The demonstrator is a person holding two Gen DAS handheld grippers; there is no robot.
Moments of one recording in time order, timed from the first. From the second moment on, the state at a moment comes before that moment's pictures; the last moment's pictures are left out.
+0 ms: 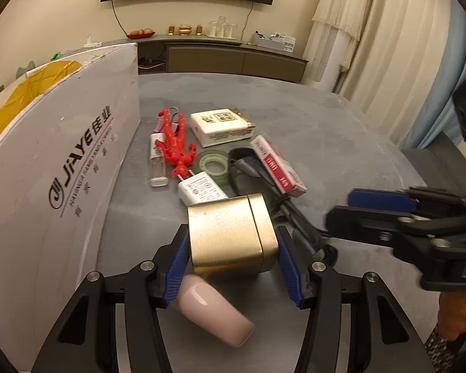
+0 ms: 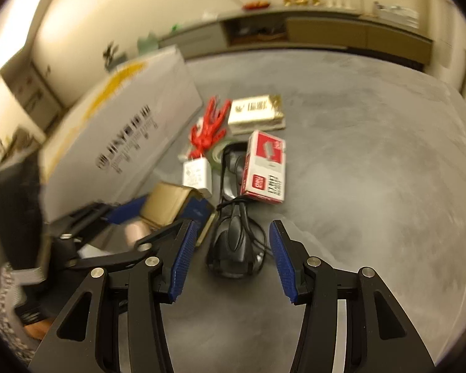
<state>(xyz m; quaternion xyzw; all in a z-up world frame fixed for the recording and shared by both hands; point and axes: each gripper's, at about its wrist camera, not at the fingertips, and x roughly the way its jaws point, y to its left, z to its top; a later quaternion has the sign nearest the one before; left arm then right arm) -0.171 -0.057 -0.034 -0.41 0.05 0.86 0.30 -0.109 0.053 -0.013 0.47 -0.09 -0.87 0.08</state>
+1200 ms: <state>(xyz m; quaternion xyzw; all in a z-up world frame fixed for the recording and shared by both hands) -0.161 -0.060 -0.014 -0.35 0.07 0.87 0.33 -0.112 0.063 -0.023 0.46 -0.13 -0.88 0.06</state>
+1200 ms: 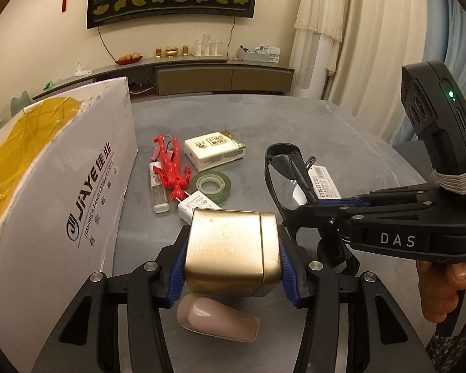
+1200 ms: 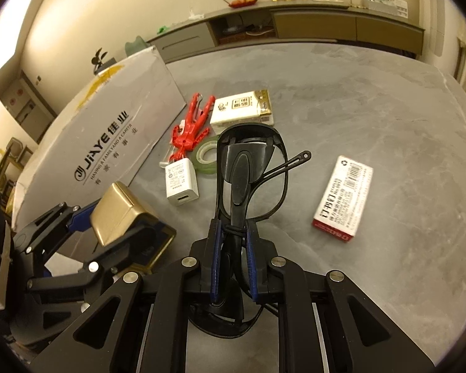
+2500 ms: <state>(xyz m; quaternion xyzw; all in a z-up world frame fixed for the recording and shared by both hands) -0.142 -0.143 0.067 -0.28 0.00 0.91 0.31 -0.076 -0.008 0.066 0.32 -0.01 -0.95 0.02</state>
